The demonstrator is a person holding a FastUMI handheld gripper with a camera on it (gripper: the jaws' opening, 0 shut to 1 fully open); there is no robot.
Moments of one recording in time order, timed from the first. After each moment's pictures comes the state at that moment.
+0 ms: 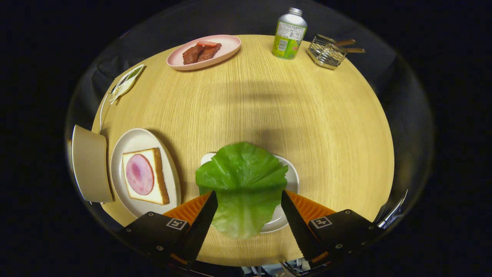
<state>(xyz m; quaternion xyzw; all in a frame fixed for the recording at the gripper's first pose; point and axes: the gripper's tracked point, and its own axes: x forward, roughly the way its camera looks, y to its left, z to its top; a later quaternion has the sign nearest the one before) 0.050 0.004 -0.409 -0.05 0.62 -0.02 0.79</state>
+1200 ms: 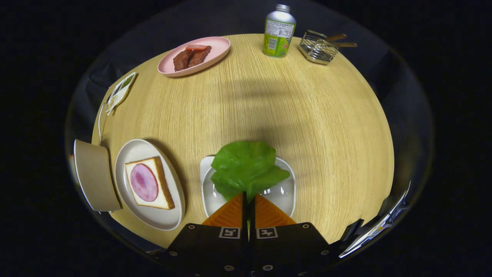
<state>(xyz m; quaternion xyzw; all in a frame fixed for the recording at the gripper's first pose) 0.057 0.009 -0.373 -0.03 0.61 -0.03 0.79</state>
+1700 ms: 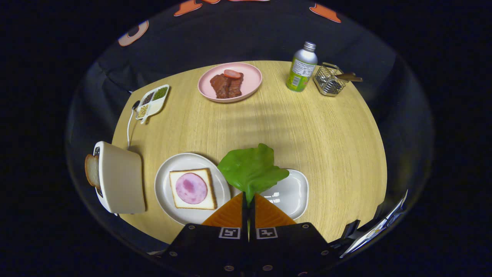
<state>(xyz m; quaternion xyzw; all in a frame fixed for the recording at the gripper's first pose) 0.062 0.095 -0.299 -0.03 0.56 0.02 0.83</state>
